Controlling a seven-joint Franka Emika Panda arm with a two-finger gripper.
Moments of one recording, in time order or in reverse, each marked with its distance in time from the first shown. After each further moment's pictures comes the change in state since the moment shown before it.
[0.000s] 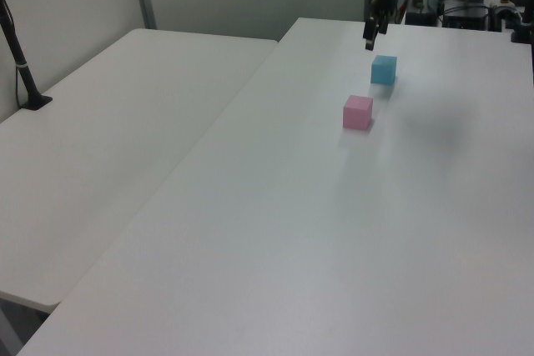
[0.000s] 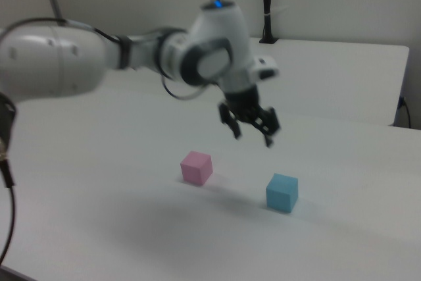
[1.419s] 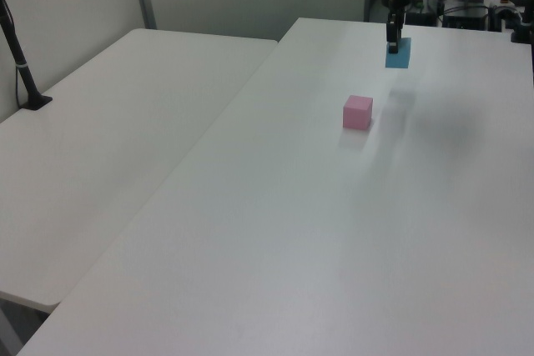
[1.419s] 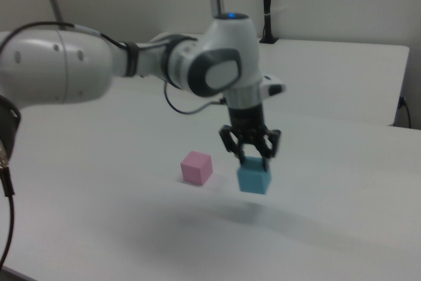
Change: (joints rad) arm -0.063 0.003 0.024 -0.029 -0.022 -0.095 -0.273
